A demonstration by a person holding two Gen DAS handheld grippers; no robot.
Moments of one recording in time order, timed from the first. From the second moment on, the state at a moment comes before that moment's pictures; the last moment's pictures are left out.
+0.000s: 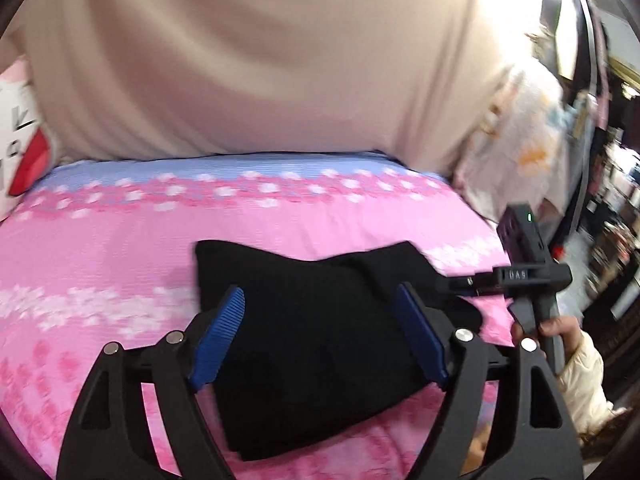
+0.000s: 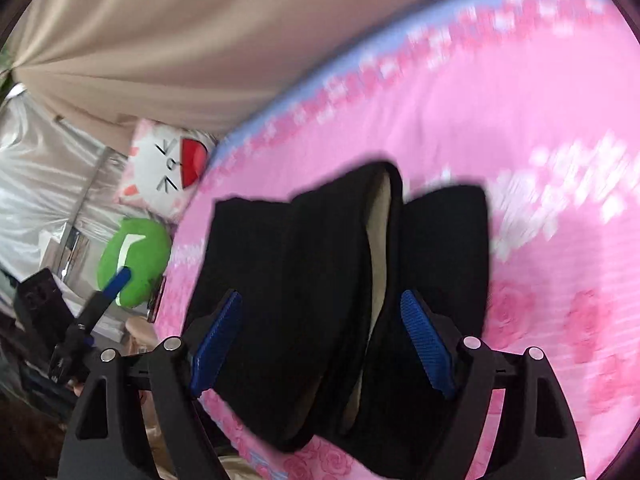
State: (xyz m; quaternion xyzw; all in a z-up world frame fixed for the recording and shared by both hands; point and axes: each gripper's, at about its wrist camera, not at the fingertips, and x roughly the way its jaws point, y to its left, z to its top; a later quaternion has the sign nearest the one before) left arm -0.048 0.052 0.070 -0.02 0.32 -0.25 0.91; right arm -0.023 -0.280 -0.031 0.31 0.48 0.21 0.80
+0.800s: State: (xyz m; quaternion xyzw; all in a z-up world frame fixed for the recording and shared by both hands) left arm -0.028 0.027 -0.018 0.05 0.42 -0.14 0.90; right arm -0.055 -0.246 0.051 0.16 0.37 0.13 0.91
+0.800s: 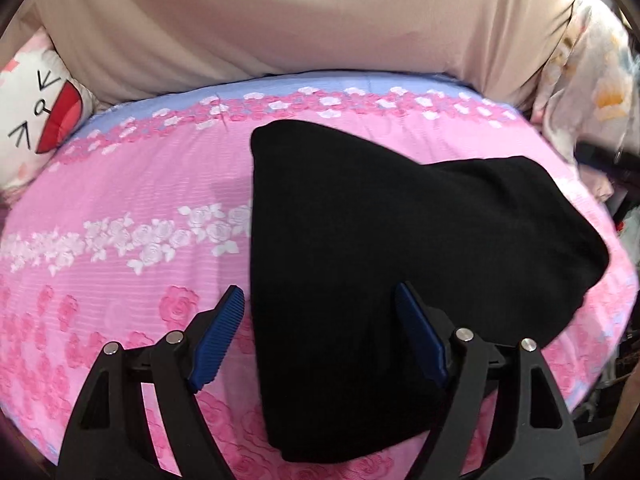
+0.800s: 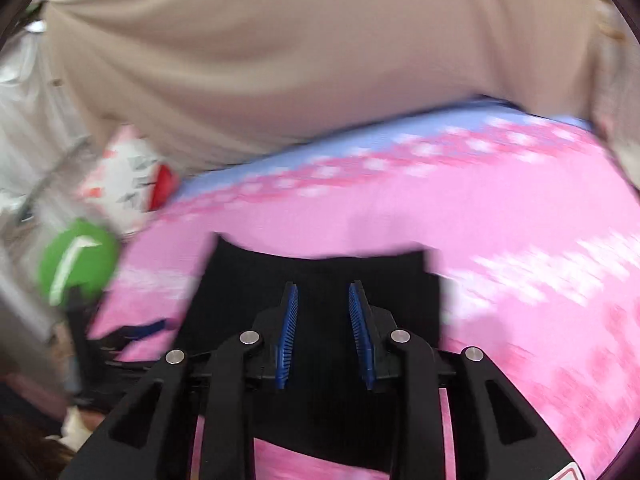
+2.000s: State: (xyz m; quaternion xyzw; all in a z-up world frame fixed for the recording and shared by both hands) left arm -0.029 0.035 -0.022 0.05 0.46 -0.09 0.88; right arm -0.103 -0.259 -0.004 0.14 0.42 0.03 0.89
